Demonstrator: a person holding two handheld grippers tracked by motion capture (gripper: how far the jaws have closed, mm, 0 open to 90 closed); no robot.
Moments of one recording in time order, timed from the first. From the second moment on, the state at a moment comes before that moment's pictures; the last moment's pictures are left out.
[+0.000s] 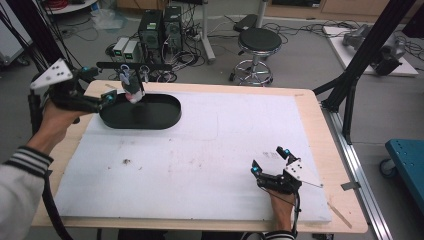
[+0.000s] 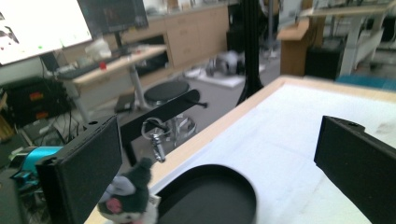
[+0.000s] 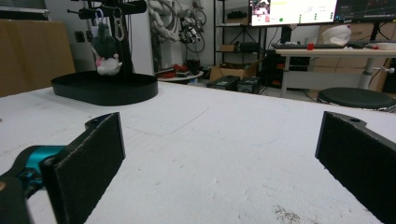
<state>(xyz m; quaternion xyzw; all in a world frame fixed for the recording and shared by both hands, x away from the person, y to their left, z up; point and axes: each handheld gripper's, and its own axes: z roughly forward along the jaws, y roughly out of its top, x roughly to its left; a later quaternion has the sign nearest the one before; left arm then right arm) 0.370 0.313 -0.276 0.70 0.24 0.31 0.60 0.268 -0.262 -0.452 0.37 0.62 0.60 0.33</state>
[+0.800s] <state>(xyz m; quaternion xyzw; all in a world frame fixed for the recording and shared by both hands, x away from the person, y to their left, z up) 0.264 0.304 -0.433 0.67 0.28 0.29 0.63 0.268 -0.262 -0.452 0.37 0.63 0.60 0.33</state>
